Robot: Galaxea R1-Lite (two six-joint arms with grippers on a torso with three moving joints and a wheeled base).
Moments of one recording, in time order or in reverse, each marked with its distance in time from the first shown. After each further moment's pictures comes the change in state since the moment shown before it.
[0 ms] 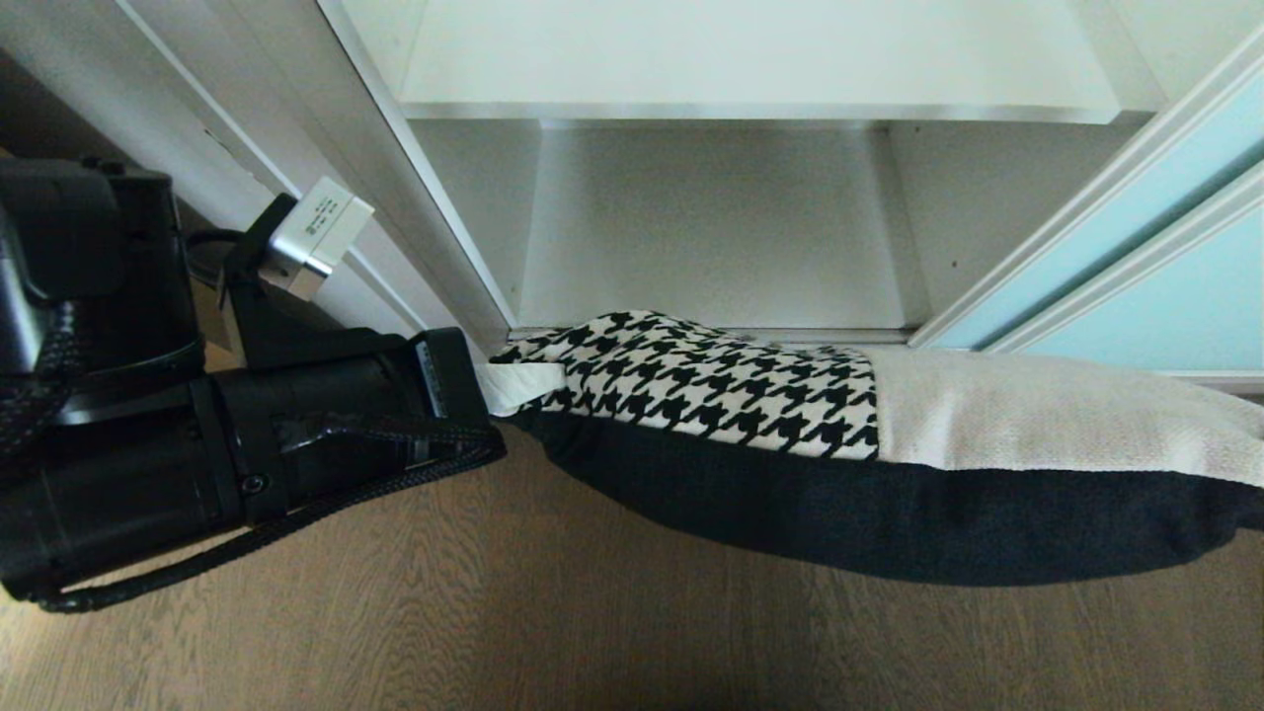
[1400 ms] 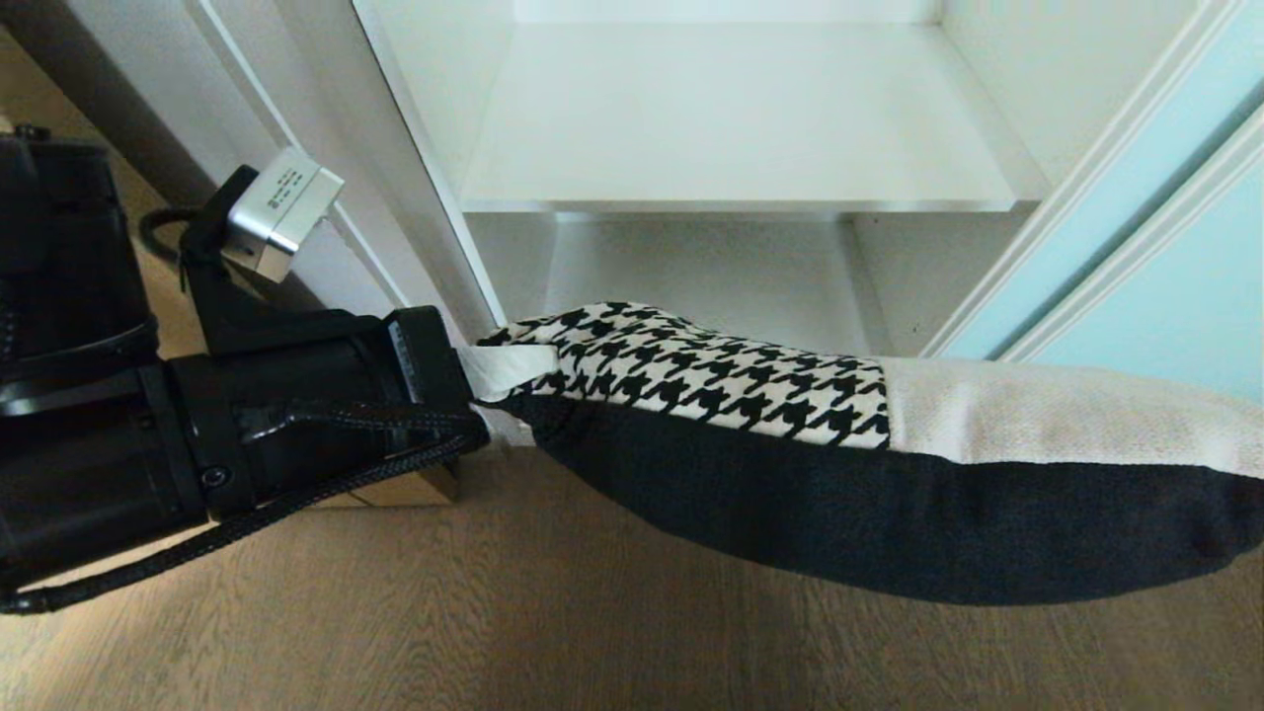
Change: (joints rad) left arm 0.000 -0.027 -0.013 -0.001 -0.004 -0.004; right arm 0.000 -0.022 -0.001 0.006 0.006 0.001
